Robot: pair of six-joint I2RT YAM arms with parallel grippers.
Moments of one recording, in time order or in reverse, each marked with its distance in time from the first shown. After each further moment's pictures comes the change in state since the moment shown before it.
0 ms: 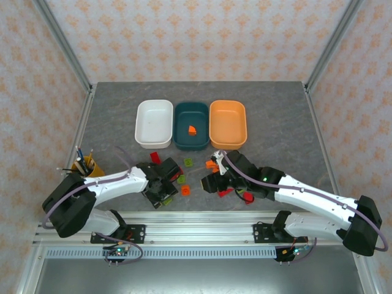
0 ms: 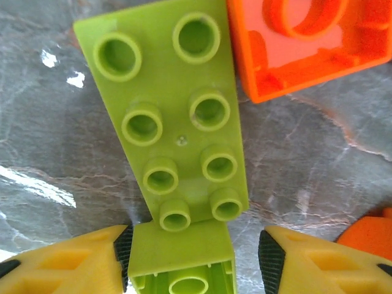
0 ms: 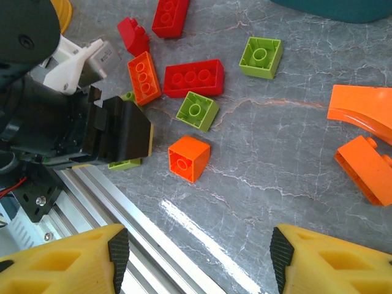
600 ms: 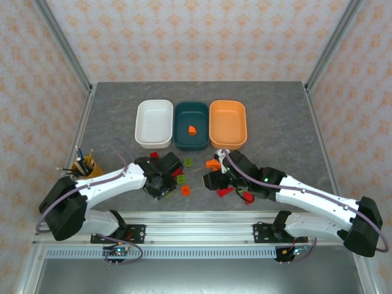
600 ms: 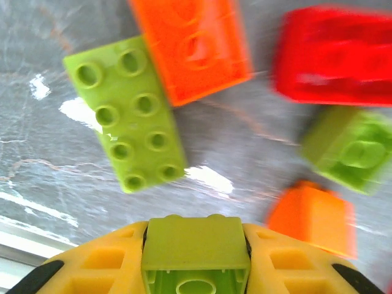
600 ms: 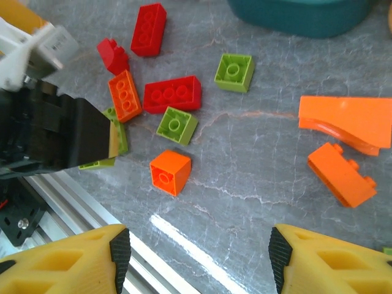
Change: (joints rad) left arm -0.012 -0.057 0.156 -0.138 -0.105 0.035; right arm 0.000 -0.017 0.005 0.000 0.089 0.027
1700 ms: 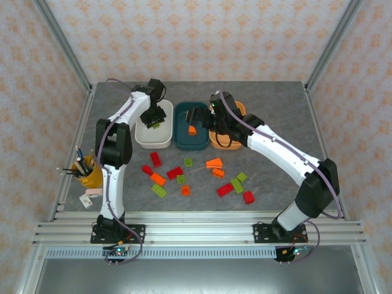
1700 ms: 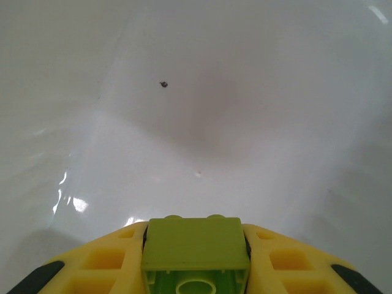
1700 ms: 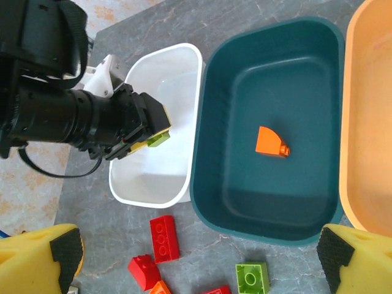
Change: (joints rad) left arm 0.603 0.942 1.152 -0.229 -0.083 0.719; right arm -0.297 0.541 0.644 -0.010 -0.015 0.209
